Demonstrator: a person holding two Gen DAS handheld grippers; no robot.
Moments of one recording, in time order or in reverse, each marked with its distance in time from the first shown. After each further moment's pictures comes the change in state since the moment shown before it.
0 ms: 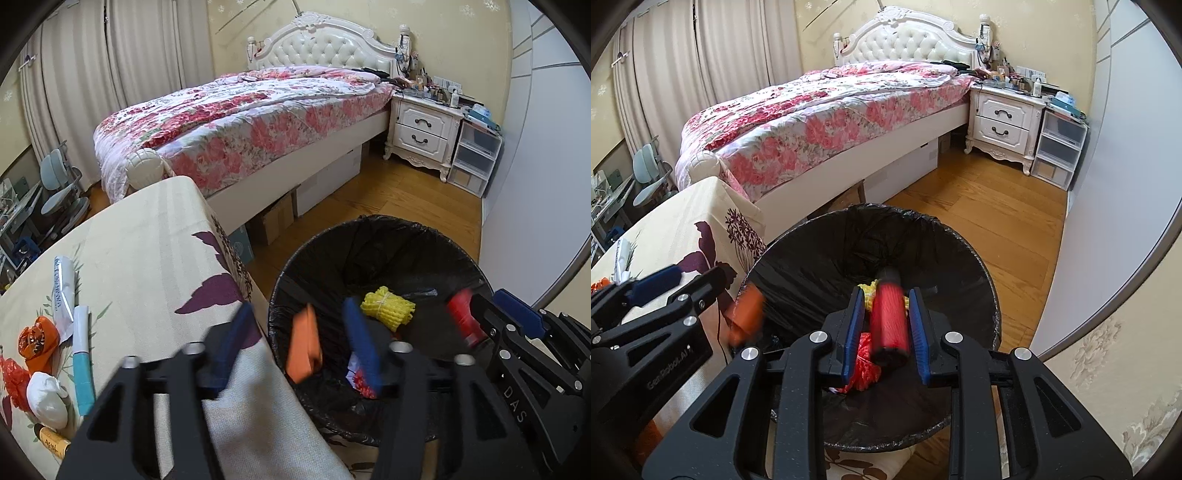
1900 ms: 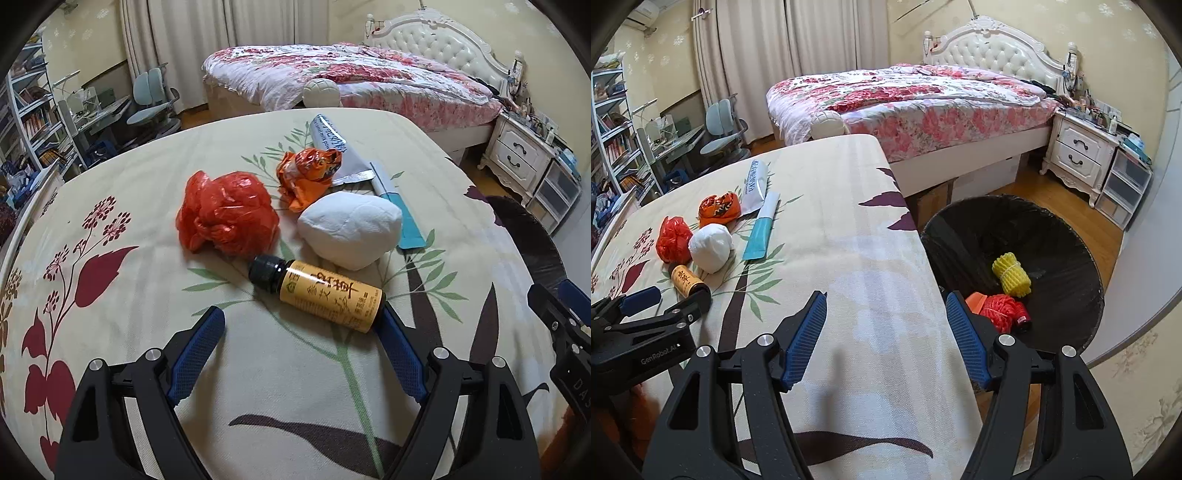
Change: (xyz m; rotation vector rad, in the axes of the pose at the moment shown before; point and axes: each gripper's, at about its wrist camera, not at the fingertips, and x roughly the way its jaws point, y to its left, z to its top) left arm -0.091 0.184 -0.118 -0.300 0.135 0.235; right arm -0.073 0.143 -0.056 -0.226 0.014 0.212
